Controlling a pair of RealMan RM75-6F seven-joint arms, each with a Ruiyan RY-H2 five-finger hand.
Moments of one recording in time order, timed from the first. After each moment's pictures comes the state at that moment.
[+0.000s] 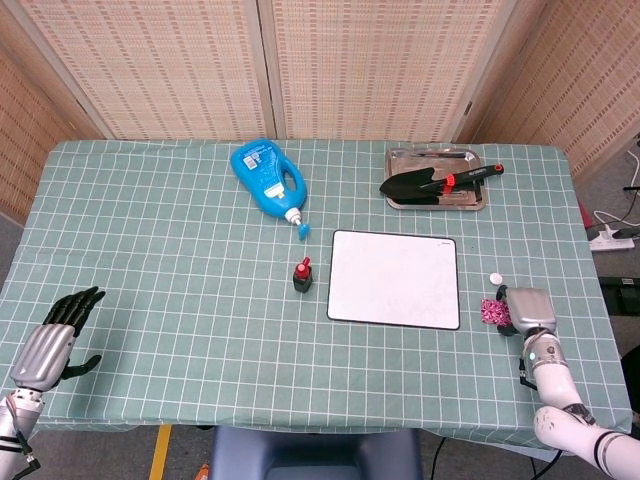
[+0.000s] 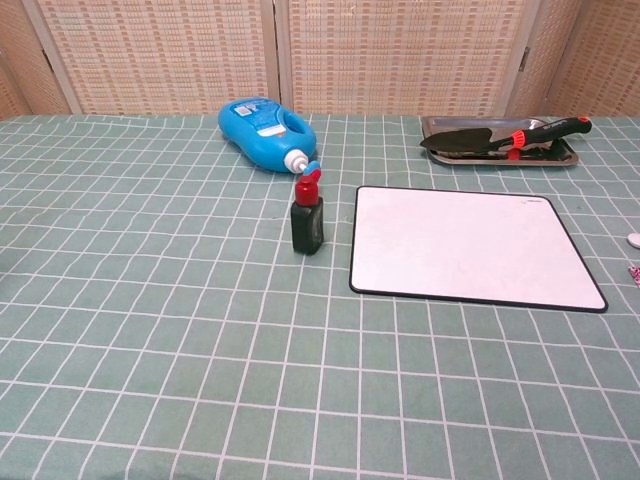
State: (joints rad) left arm -0.23 -1.16 0.00 -1.44 1.53 1.32 -0.24; right arm 0.48 -1.42 0.09 -1.22 -0.84 0.84 -0.44
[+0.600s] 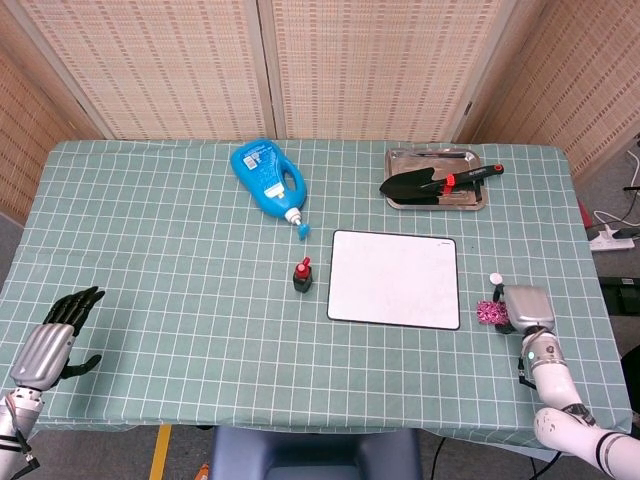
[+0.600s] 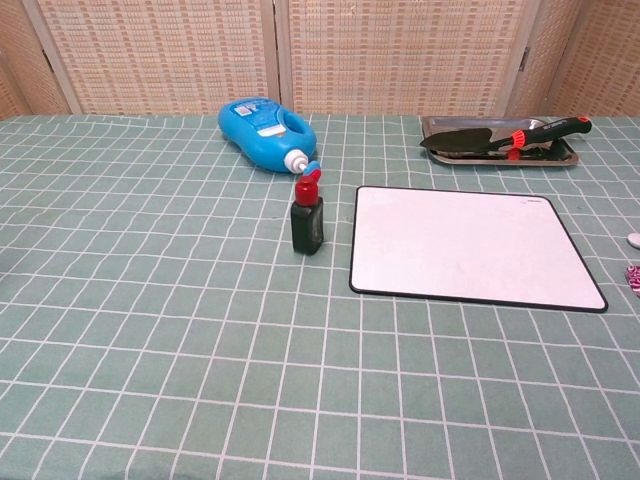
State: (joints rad) left arm -0.23 -1.15 0.00 -1.44 1.53 1.32 -0.26; right arm 0.48 -1.40 0.10 -1.27 -0.88 0.87 -0.39
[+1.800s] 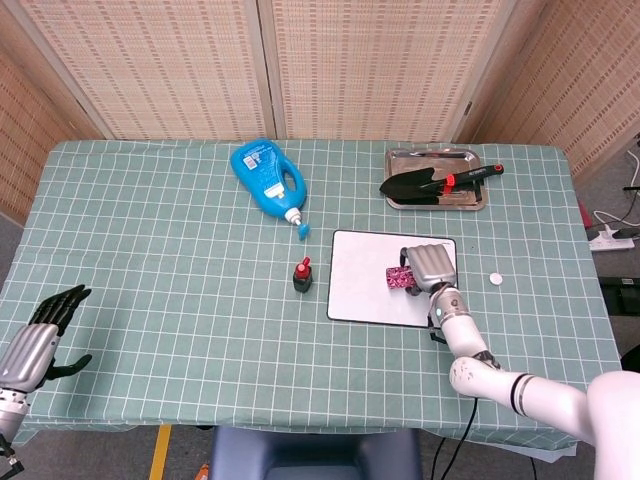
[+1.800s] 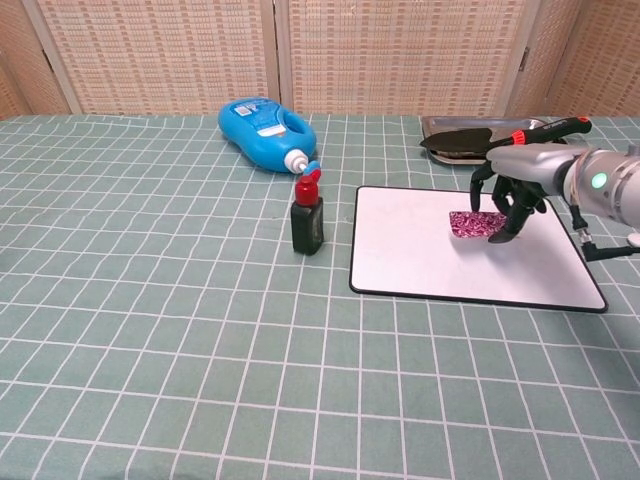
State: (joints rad) left arm -0.22 -1.11 0.00 -1.44 1.54 1.33 -0.35; right arm 0.83 -1.58 0.22 -1.27 -0.64 0.81 -0.61
